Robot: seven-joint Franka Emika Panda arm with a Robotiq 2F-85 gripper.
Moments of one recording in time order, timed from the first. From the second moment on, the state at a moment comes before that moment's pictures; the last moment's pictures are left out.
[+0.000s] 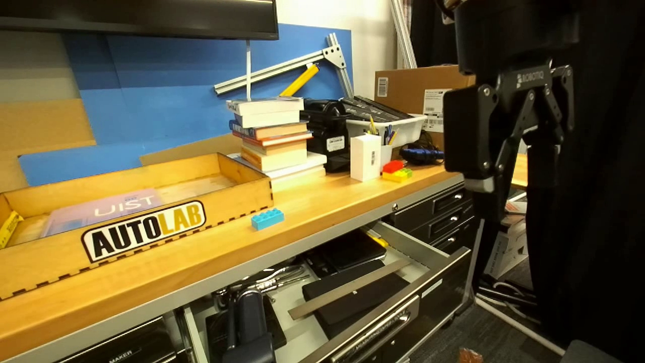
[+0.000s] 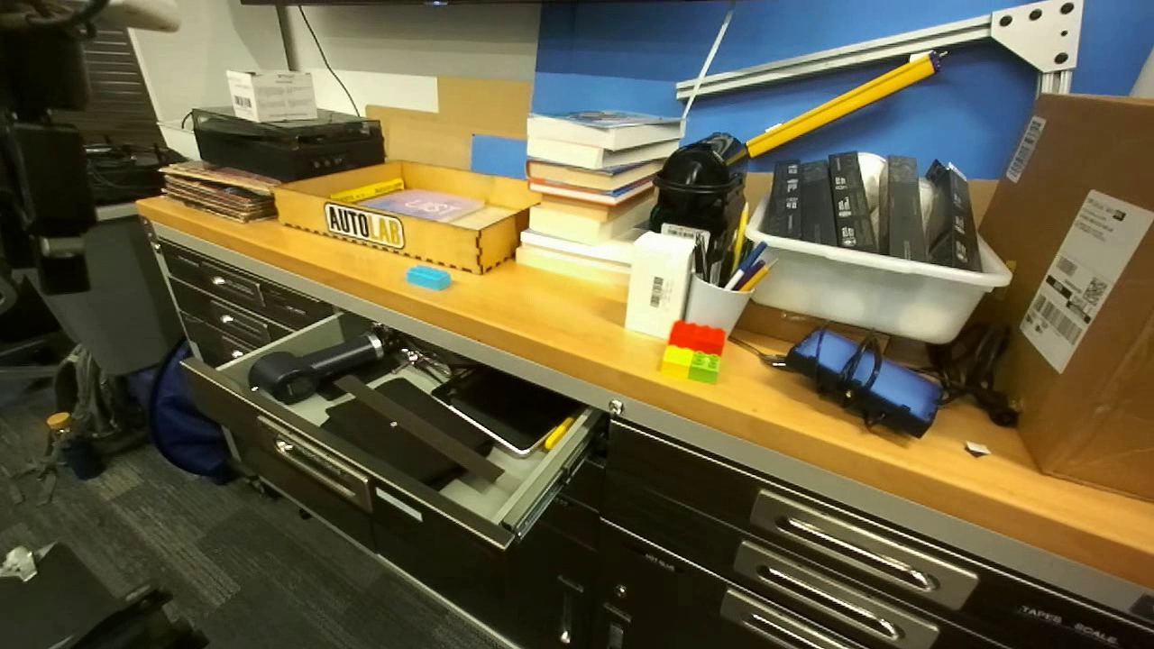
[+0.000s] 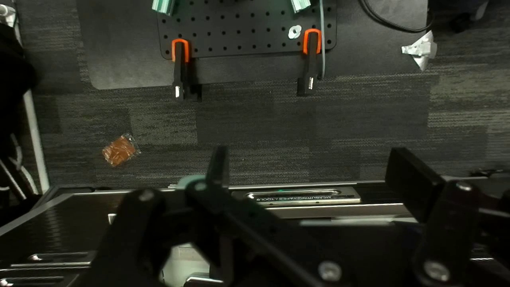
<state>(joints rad) 0.08 -0.80 0.19 -2.52 0.08 1.54 0.23</state>
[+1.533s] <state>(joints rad) 0.08 -0.16 0.43 -2.18 -0.19 2.21 0.58</state>
